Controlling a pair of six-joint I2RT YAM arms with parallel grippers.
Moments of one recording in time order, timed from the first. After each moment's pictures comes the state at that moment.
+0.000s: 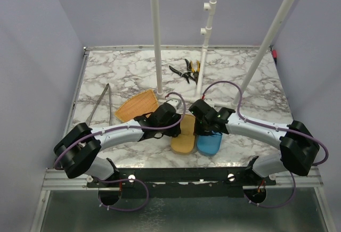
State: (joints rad) left arm -0.91 1.42 0.72 -0.10 0.00 -0.53; right arm 0.88 1.42 0.87 -0.58 0.18 0.89
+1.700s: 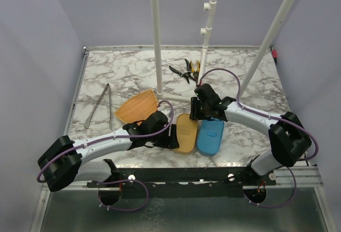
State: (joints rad) left arm -0.94 1.20 0.60 -0.23 0.15 -0.74; right arm 0.69 1.53 0.94 -0.37 0.07 0.55
